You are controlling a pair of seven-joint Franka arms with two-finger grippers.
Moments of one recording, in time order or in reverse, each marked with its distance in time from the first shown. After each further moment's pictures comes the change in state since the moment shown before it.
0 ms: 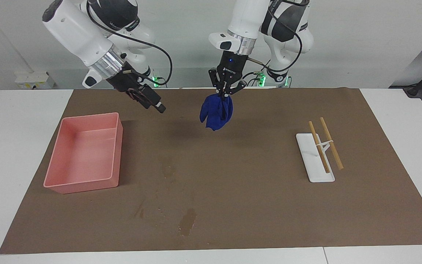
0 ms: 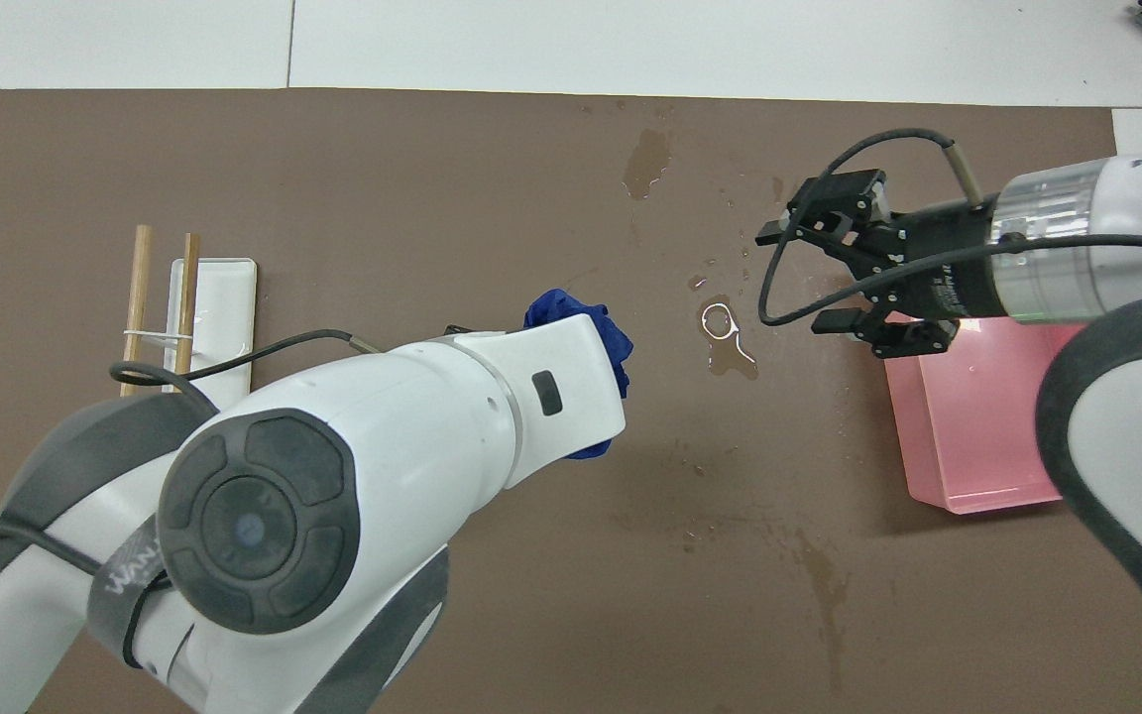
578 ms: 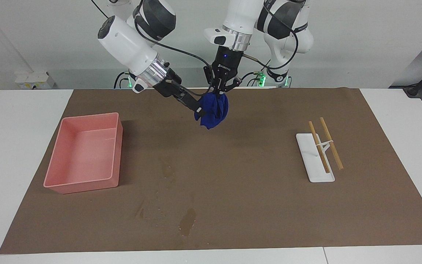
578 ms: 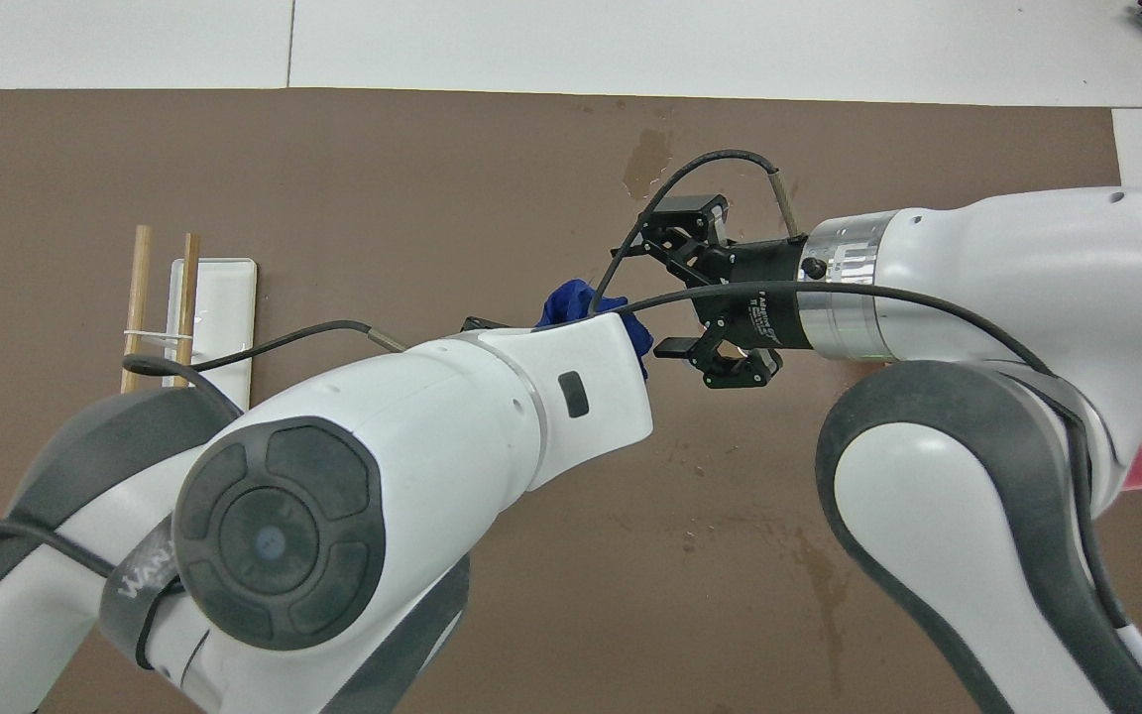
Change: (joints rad) left arm -0.001 0.024 -0.013 0.050 0.014 0.002 0.000; right arm 0.159 0.026 0.003 -0.082 0.109 0.205 0.195
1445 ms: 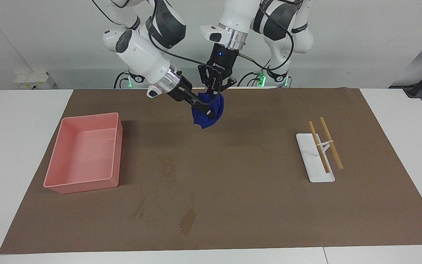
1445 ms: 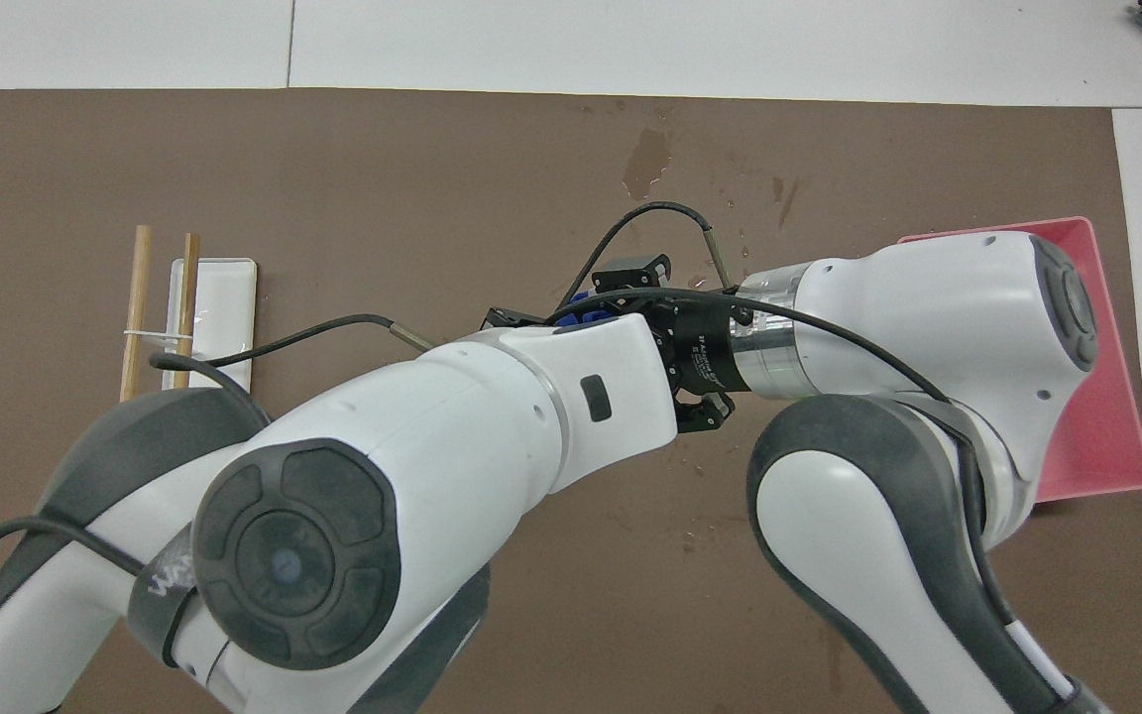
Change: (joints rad) left arm -0.002 0.026 -0.018 0.026 0.000 0.073 0.000; right arm 0.050 0.001 -0.006 -0.074 0.017 -0.001 0.009
